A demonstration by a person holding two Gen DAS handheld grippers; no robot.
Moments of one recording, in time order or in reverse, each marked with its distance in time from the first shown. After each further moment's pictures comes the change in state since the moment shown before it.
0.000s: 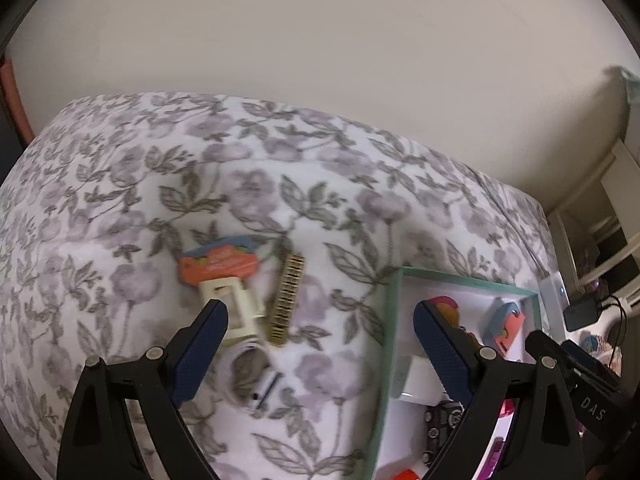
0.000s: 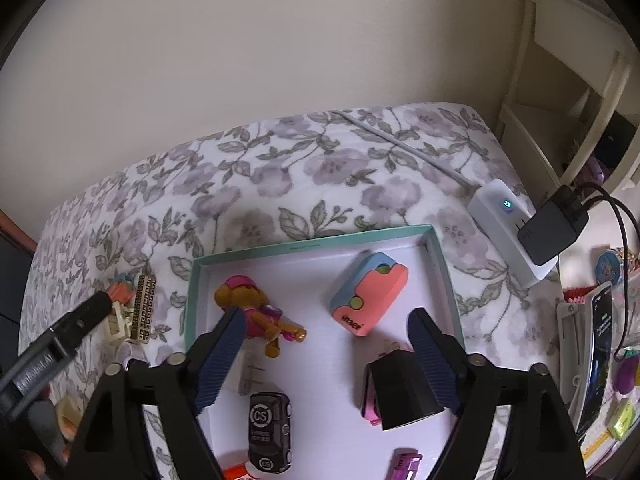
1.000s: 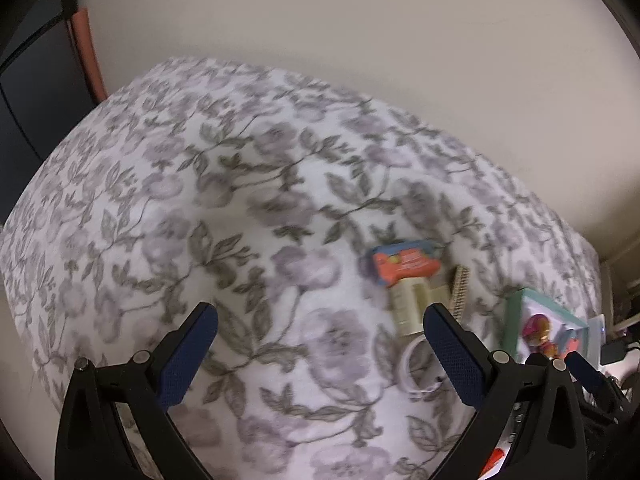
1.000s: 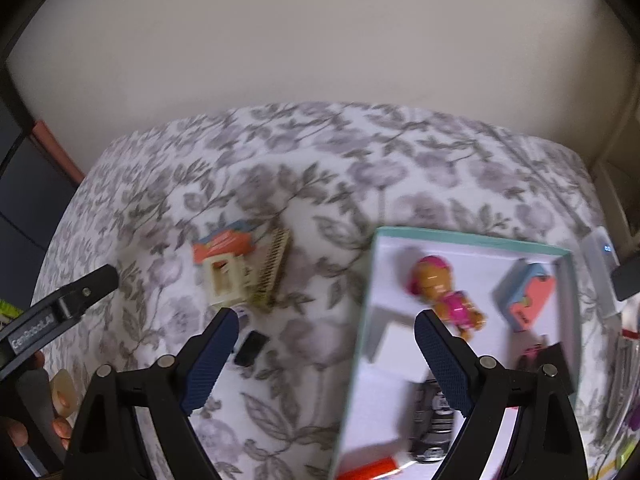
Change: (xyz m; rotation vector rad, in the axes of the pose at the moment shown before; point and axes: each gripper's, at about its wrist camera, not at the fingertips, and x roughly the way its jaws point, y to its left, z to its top) left arm -0.033 0.137 -0.010 -0.206 0.023 0.183; right arm 0.006 0.153 -0.034 -0.248 0.049 0.155
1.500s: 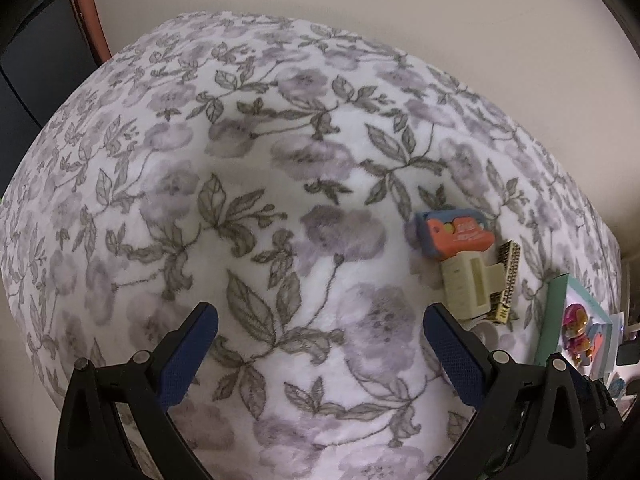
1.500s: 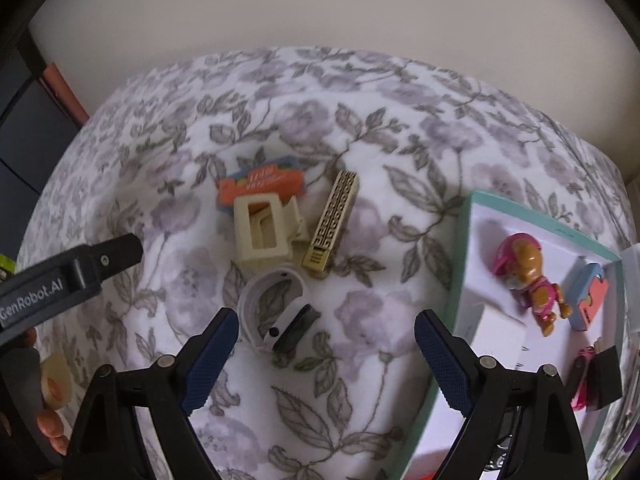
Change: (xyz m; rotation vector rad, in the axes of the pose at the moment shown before) left arm 0.043 0.020 -0.008 -0.024 0.126 0.037; right arm 0.056 0.047 -0.020 -0.125 0.114 -0.014
